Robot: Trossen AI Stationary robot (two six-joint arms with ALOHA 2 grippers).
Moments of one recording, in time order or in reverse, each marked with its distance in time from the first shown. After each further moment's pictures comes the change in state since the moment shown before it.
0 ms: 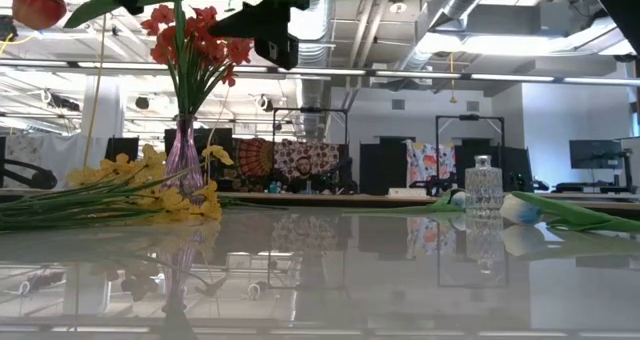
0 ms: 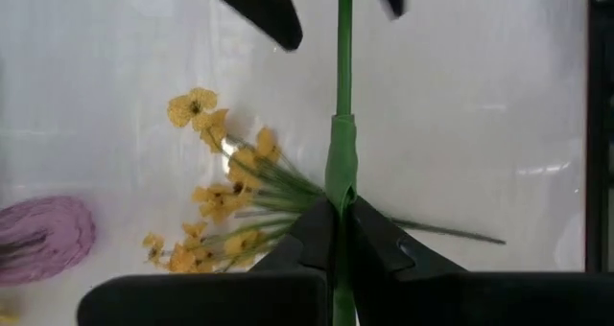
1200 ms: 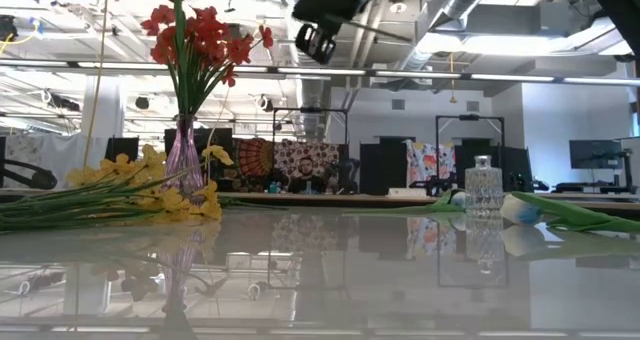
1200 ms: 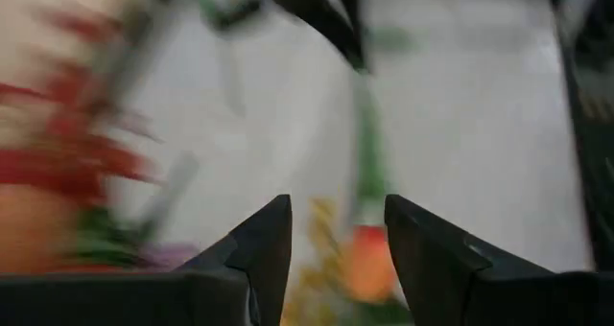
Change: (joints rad) left arm 0.001 -0.350 0.084 -0.034 -0.383 -0.058; right arm -0.225 -0.118 0.001 -0.328 -0.246 -0.478
